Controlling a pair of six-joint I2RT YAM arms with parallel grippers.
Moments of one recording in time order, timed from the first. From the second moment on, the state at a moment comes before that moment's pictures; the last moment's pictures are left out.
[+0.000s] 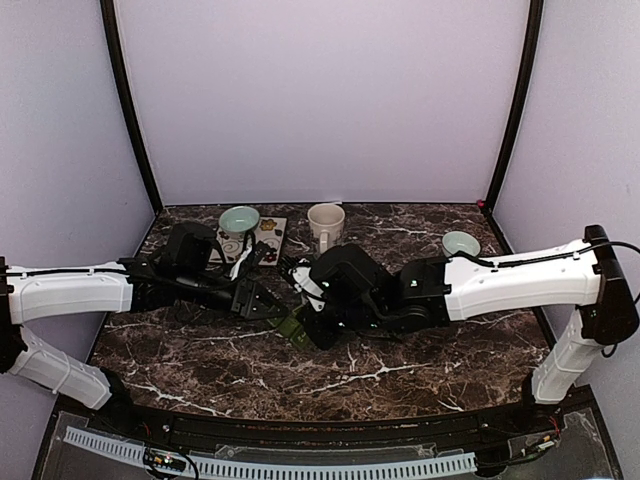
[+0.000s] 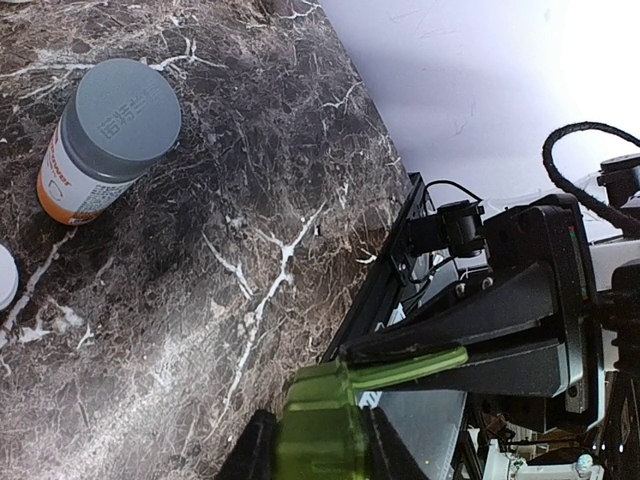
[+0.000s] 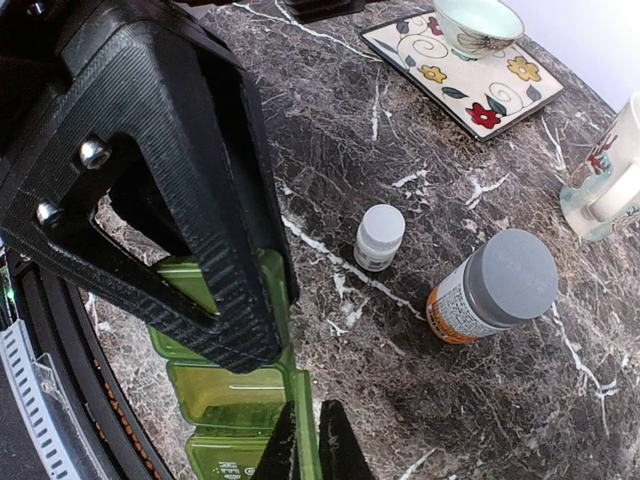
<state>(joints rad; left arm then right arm) -0.74 1.28 0.75 -0.09 0.67 -0.65 1.29 1.66 1.27 -0.35 0.23 0.24</state>
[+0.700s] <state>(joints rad) -0.74 1.28 0.75 -0.10 0.67 -0.64 1.28 1.64 1.25 -0.32 0.21 0.26</state>
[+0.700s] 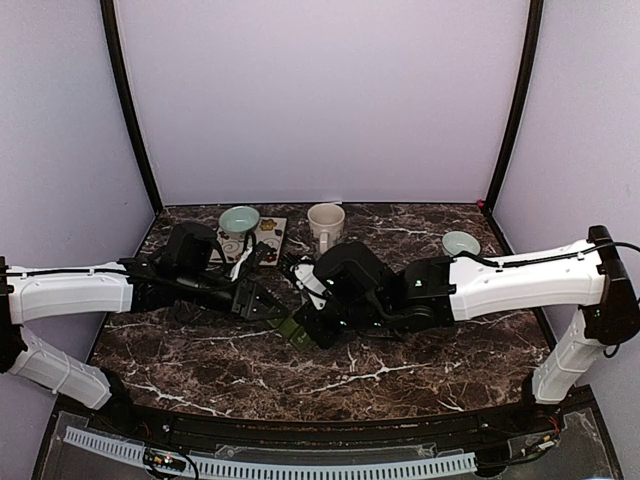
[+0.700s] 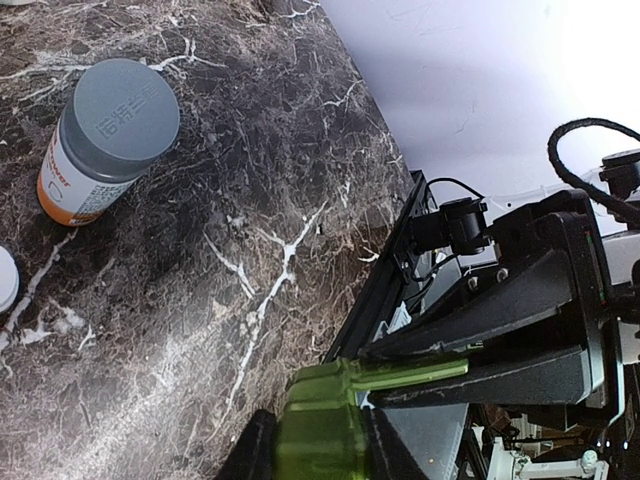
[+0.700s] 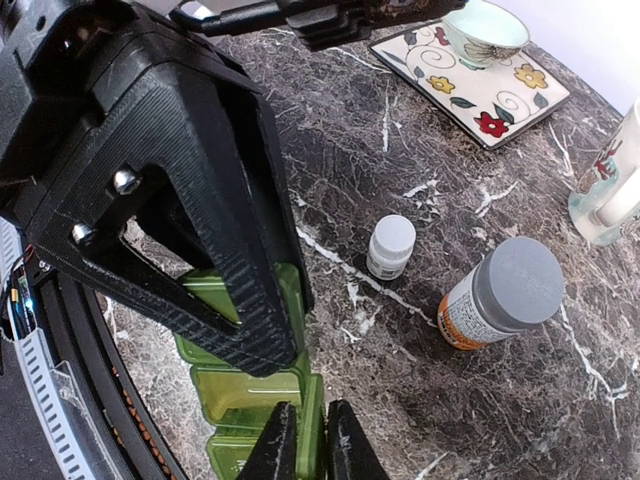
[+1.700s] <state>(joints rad) -0.74 1.27 0.74 -0.07 0.63 -0.63 1.25 1.59 1.23 -0.33 0.16 0.31</state>
